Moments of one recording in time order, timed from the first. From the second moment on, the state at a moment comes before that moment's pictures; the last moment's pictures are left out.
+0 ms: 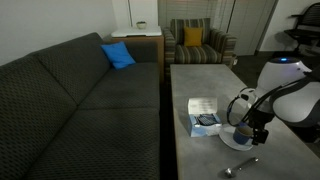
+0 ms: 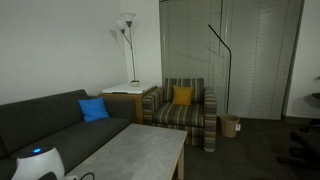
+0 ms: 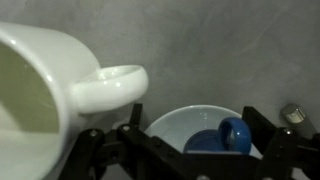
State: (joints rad) arm 0.00 1.42 0.03 -1.46 -0.34 2.87 -0.76
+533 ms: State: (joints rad) arm 0.00 1.42 0.03 -1.44 -0.36 2.87 -0.77
